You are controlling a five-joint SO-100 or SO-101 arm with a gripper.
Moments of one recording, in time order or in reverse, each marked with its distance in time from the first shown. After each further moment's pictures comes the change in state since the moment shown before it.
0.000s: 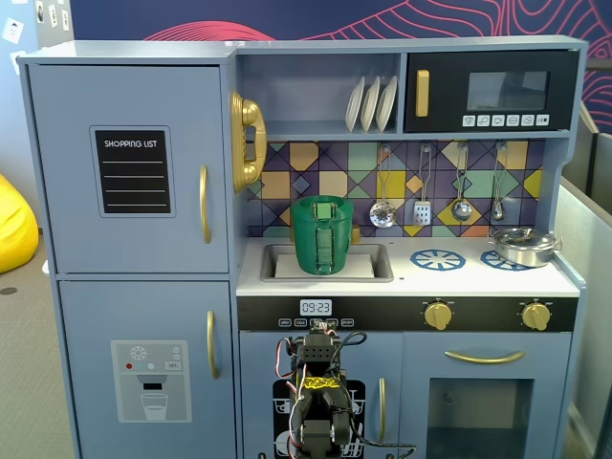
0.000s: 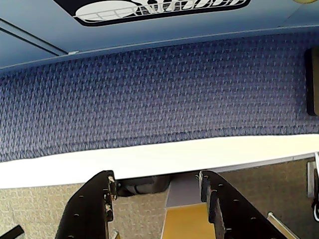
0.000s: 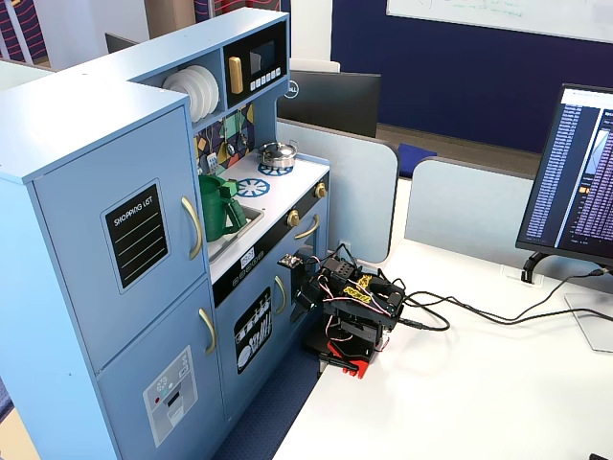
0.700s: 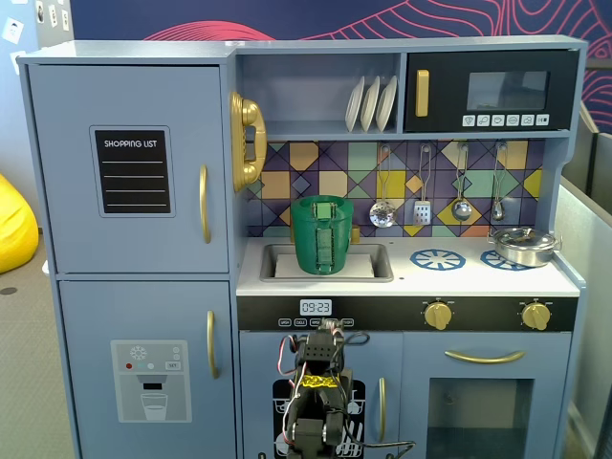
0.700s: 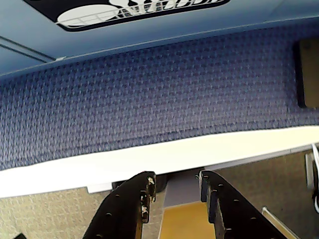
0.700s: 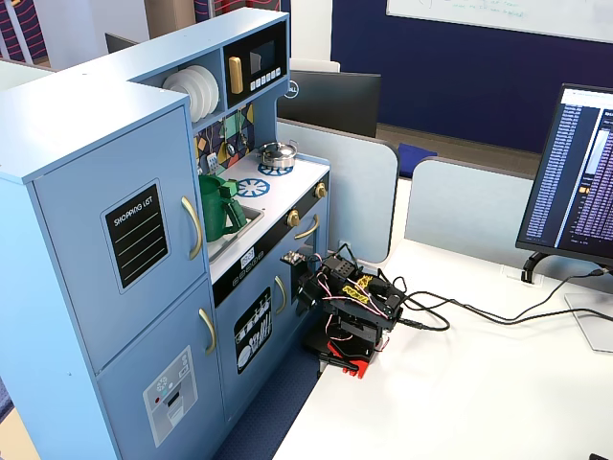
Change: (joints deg) arm 6.4 -0.4 -4.4 -0.4 -1.3
